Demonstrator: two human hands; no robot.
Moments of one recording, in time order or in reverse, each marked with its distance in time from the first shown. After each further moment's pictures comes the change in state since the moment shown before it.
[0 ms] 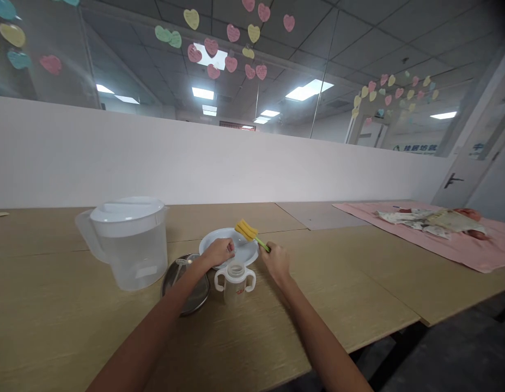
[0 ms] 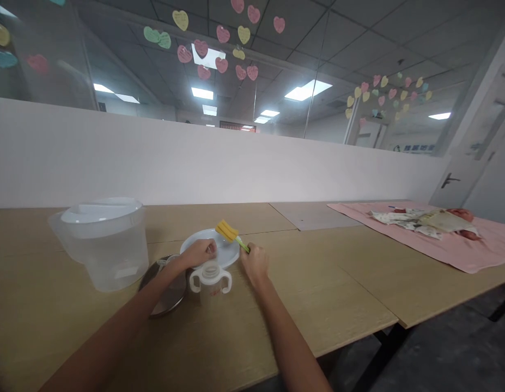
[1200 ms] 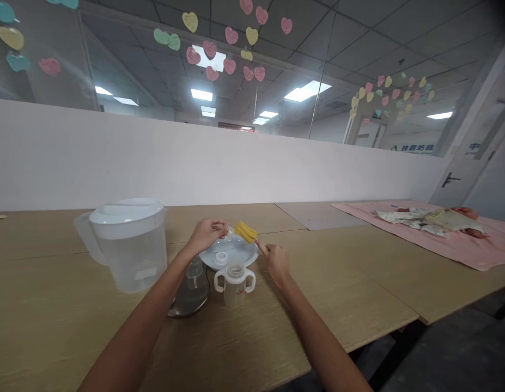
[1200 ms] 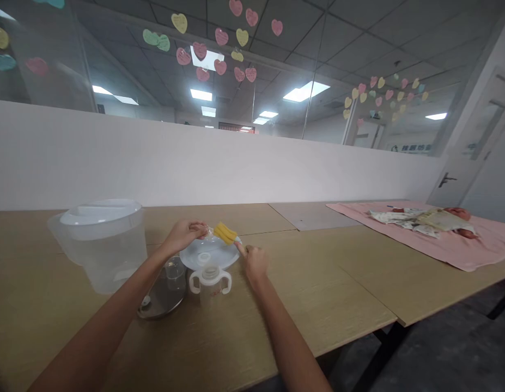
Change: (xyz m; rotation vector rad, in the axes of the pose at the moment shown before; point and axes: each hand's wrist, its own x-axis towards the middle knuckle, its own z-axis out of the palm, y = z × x) left_hand -0.004 0.021 -0.053 -0.465 0.187 -0.076; right_hand -0.001 -0.004 -0.009 -0.038 0.002 -0.025
